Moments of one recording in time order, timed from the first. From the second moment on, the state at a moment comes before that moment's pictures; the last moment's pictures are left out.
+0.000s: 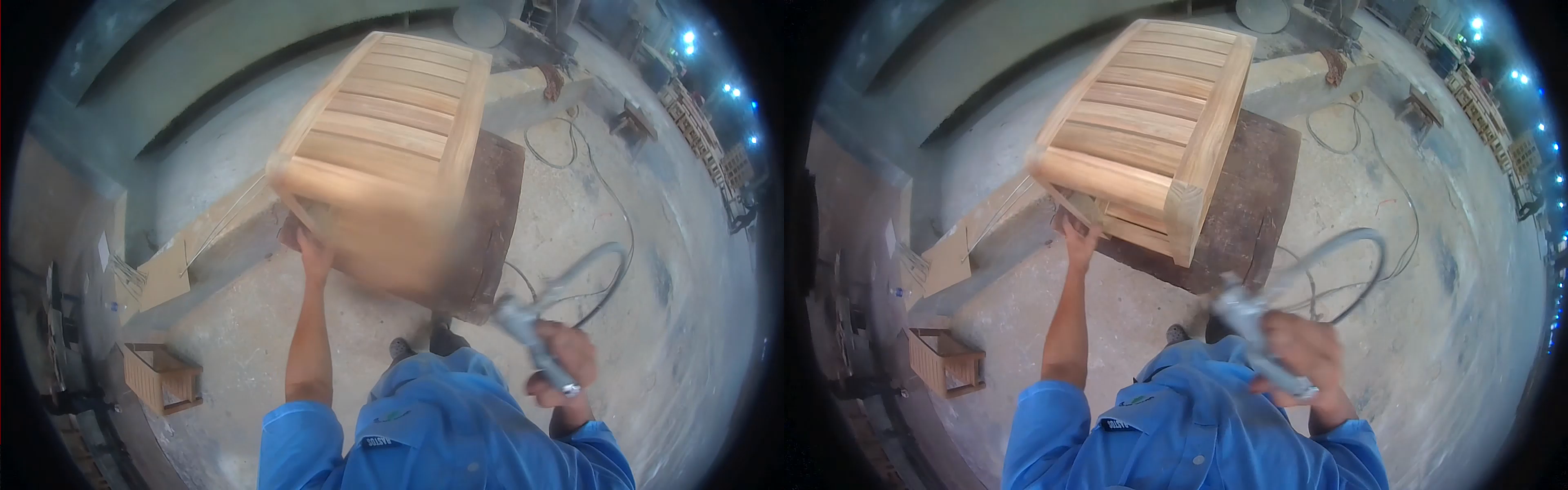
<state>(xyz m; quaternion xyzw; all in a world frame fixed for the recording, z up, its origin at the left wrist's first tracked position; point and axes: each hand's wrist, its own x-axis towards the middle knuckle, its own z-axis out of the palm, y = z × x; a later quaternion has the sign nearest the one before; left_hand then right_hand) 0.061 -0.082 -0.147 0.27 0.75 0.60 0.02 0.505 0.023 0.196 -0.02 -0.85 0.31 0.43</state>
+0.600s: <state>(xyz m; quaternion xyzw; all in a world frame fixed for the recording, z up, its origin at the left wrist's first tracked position) 0.339 -0.346 -0.334 -0.08 0.84 0.40 0.35 0.367 -0.054 0.048 -0.10 -0.97 0.21 0.09</state>
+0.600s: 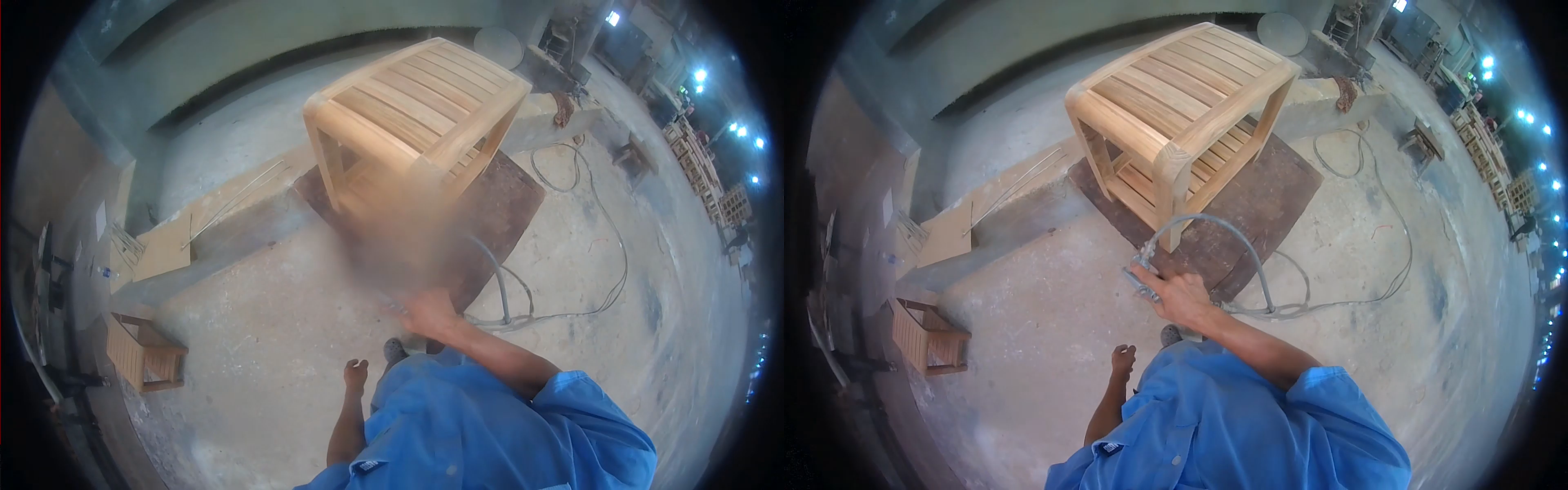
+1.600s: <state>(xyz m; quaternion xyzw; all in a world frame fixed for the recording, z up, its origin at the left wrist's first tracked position) 0.318 -0.173 -0.264 -0.03 0.84 0.45 0.31 0.484 0.111 0.138 0.06 -0.82 0.40 0.41</state>
